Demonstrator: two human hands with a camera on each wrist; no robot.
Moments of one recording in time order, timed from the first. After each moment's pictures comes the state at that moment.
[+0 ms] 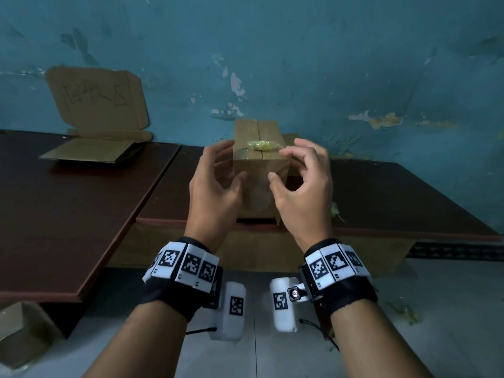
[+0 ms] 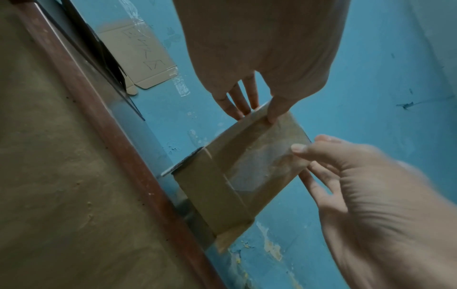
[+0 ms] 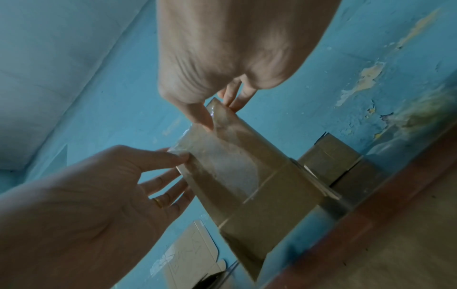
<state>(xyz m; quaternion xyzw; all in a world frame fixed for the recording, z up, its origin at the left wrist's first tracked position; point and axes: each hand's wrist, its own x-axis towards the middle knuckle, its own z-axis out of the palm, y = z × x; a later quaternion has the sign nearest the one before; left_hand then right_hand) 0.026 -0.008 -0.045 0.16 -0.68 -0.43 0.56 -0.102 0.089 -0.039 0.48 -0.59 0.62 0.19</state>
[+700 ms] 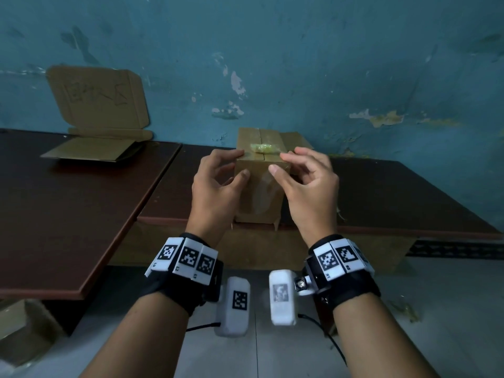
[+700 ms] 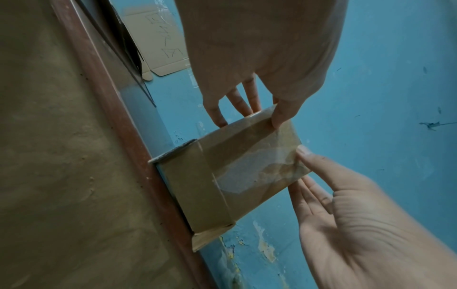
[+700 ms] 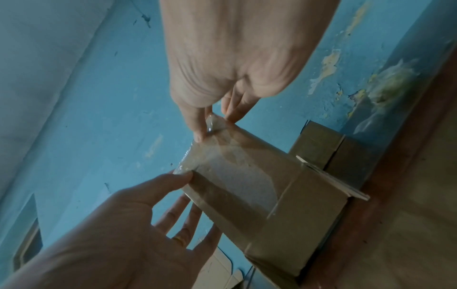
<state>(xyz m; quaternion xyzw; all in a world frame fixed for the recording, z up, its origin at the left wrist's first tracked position) 0.021 -0.017 -0.053 0.17 -0.65 -0.52 0.53 -0.110 0.091 -0.040 0.41 -0.60 0.68 0.10</state>
